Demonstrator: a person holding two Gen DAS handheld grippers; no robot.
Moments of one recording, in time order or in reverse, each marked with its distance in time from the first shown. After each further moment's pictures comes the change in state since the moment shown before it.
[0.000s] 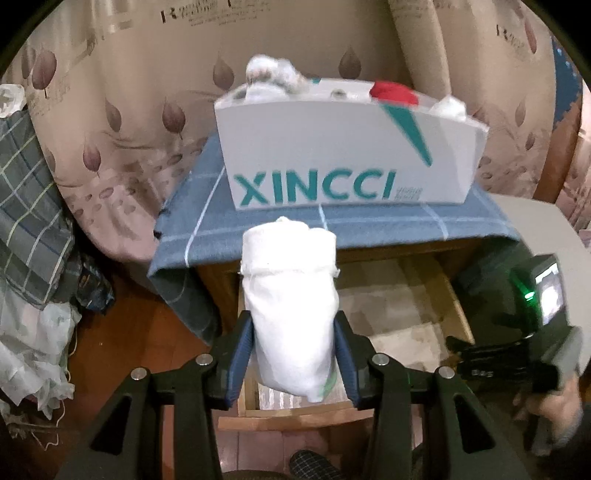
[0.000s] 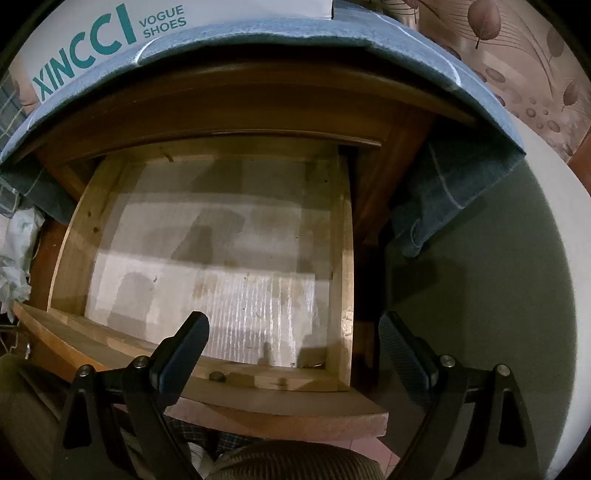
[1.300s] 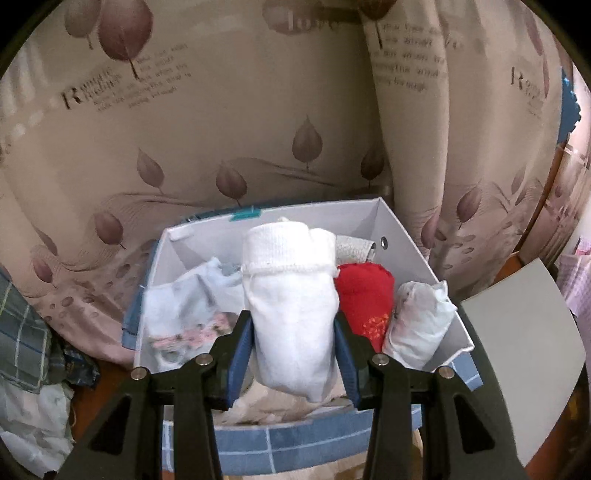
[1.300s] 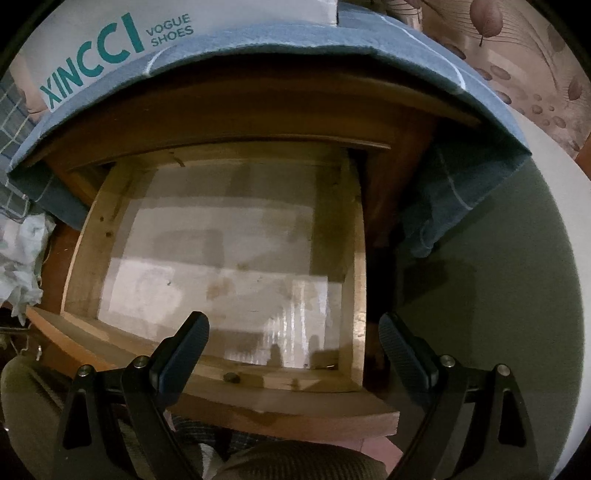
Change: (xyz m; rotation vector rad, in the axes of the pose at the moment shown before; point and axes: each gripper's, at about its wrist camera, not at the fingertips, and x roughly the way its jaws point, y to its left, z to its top) left arm 0.043 -0.055 0.238 0.084 -0.002 -0.098; right arm -0.007 0.002 0.002 0.011 -0.014 0.056
